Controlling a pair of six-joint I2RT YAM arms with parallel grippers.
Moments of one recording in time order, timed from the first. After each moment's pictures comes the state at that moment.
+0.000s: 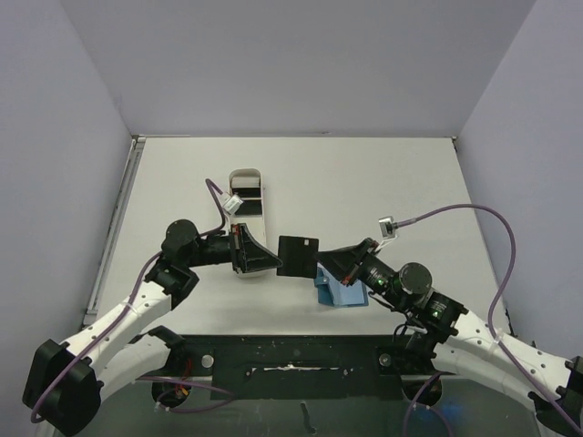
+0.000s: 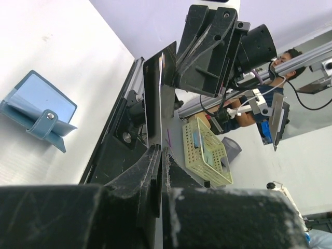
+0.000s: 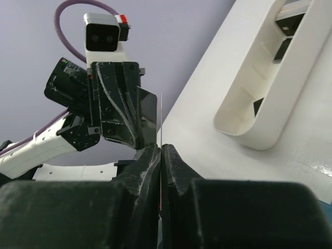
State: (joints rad) left arm -0.54 0.95 0.52 0.47 0.91 -1.04; right arm 0.94 0.61 0.44 0.24 0.06 0.89
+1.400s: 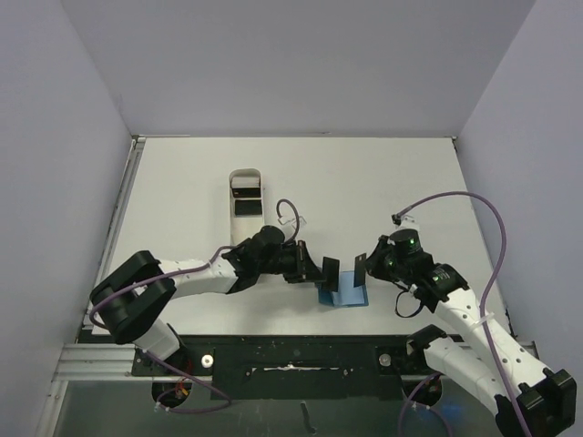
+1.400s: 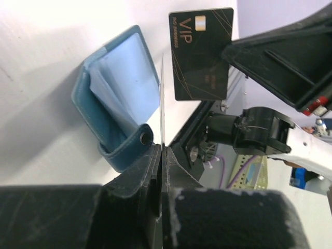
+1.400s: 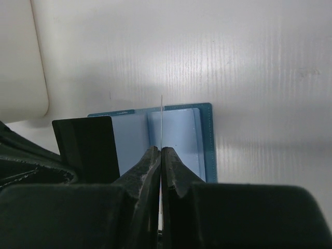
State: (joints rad) left arm -0.89 1.56 0.69 0.39 0.40 -1.02; right arm 0.46 0.80 0.60 -0.58 0.05 0.65
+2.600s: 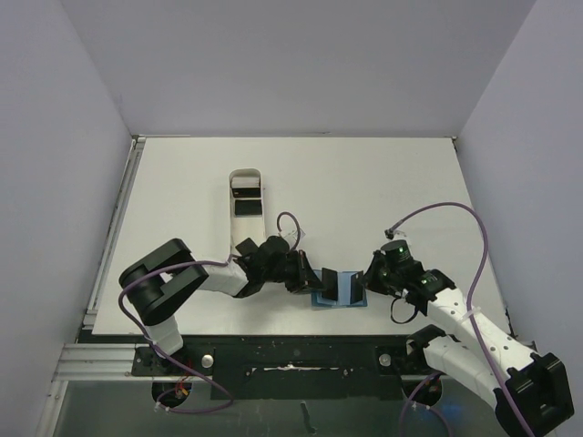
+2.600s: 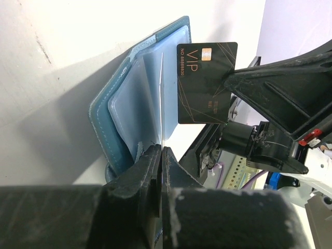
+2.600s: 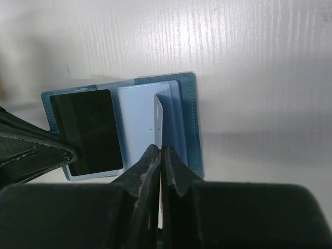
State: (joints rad) left arm -0.90 1.75 0.66 0.54 0.39 -1.14; right arm 0.47 0.85 0.46 -0.52 0.00 0.68
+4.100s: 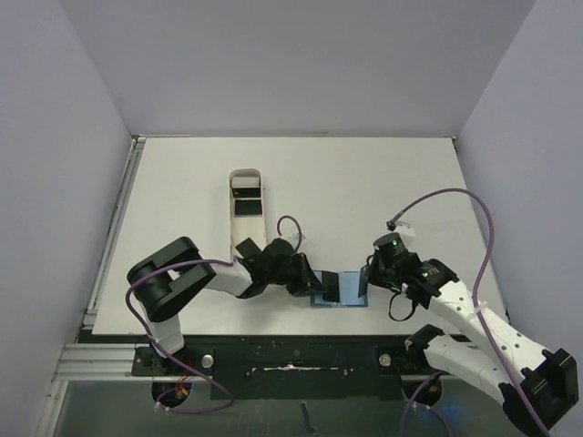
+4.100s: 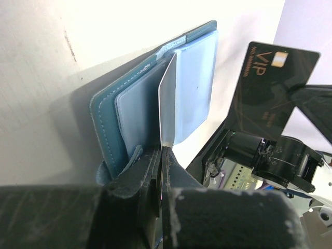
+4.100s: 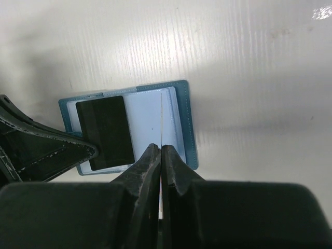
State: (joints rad) left arm -0.92 1.80 0.67 0.52 0.34 -1.20; right arm 0.59 0.86 0.60 -0.69 0.20 0.76
